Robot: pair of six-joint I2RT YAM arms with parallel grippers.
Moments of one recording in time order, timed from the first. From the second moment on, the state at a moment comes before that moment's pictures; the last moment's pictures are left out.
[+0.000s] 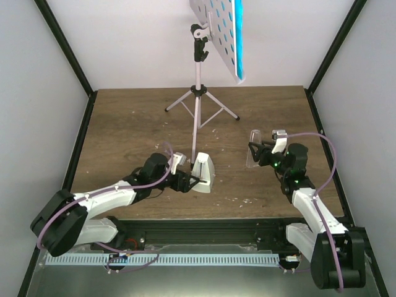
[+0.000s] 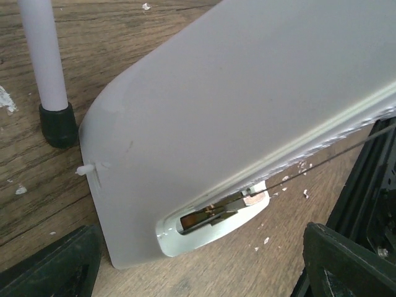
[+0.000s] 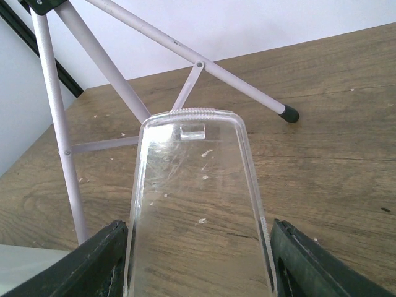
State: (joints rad) left arm -0.72 1.24 0.47 0.16 0.37 -0.47; right arm 0.04 0.95 0.39 0.26 -0.49 0.27
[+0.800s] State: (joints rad) left arm -0.85 1.42 0.51 0.26 0.38 -0.48; right arm 0.04 0.92 0.38 0.25 -0.41 0.24
